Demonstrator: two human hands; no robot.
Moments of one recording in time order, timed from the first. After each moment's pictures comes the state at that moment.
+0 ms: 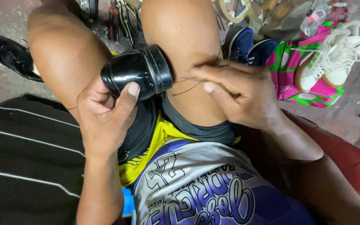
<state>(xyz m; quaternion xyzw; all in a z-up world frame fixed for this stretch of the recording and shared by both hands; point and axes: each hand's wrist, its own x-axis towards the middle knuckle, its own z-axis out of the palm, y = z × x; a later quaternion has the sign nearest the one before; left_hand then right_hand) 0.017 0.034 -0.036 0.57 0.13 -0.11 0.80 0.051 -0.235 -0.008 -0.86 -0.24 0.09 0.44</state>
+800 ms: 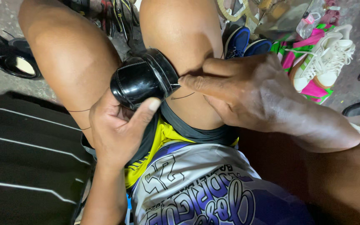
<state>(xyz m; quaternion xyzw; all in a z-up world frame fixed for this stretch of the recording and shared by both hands) 0.004 0.024 -0.038 0.62 0.13 -0.11 0.76 0.098 -0.204 0.039 -0.89 -0.39 0.13 0.21</state>
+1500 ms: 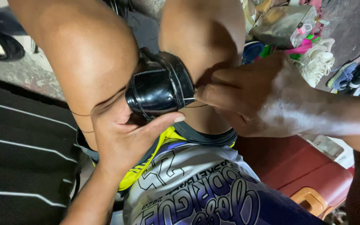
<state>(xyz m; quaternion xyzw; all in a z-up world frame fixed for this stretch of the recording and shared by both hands) 0.021 0.034 -0.028 0.67 0.08 -0.10 0.73 0.136 -0.190 0.037 -0.81 -0.53 0.22 0.12</state>
